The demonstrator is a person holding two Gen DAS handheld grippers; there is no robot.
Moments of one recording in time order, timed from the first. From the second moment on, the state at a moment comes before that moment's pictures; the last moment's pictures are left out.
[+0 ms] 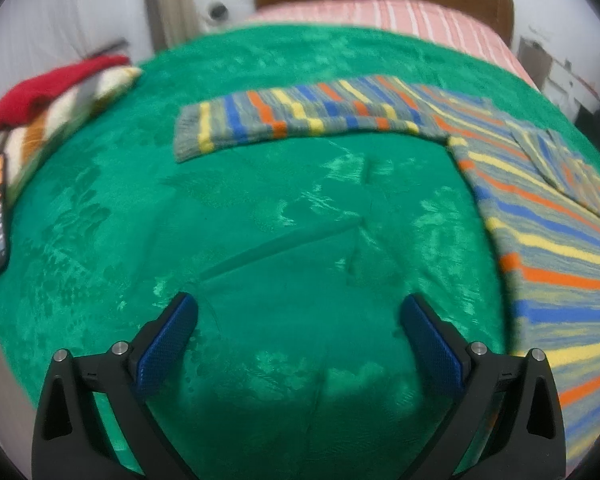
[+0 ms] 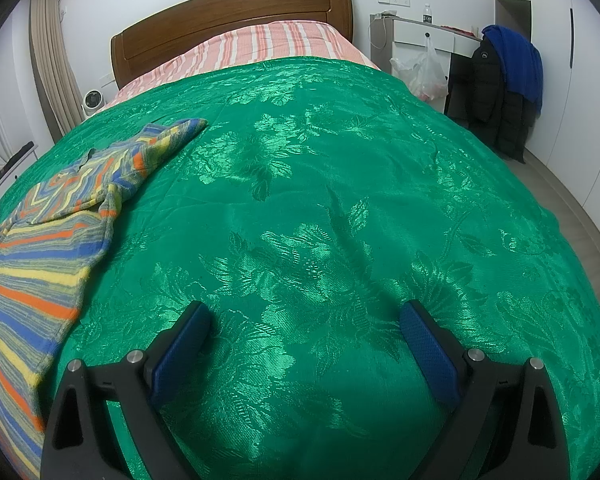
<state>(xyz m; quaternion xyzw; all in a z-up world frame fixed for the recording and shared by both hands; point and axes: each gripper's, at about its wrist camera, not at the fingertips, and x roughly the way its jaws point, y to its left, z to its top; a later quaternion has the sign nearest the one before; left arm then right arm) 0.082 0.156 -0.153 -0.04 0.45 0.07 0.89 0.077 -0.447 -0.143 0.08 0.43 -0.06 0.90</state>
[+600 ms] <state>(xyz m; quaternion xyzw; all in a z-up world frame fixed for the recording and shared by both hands) 0.220 0.294 -0.140 -0.23 0.48 0.11 0.84 0.074 -0.449 -0.145 0.08 0.42 -0.06 0.90</state>
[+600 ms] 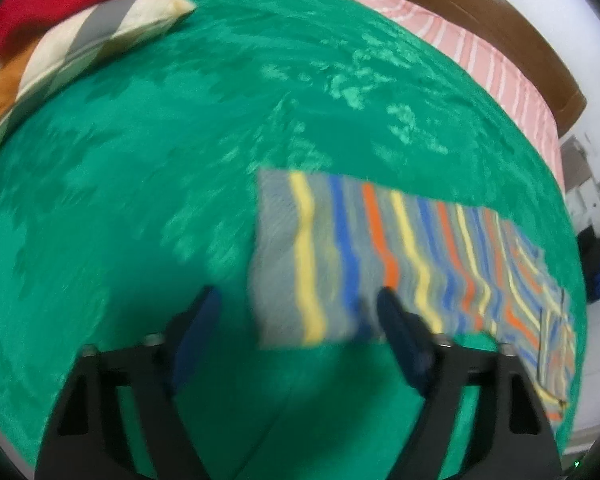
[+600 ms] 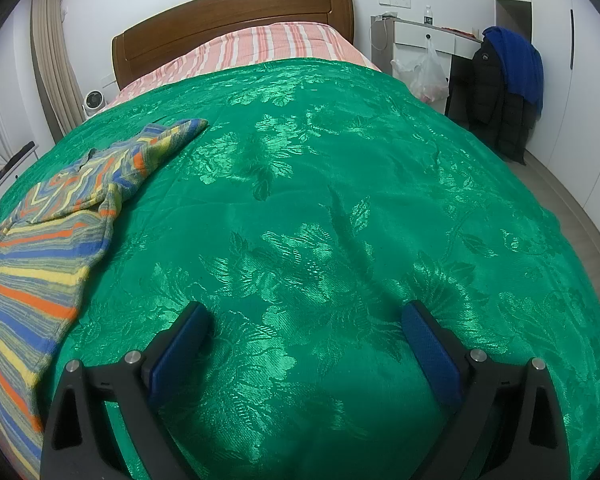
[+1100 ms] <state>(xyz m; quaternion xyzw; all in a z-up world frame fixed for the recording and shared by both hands) 0.238 -0.014 0.007 0.06 0.35 -0.13 0.93 0.072 -0.450 -0.144 0.08 0.42 -0.06 0.90</state>
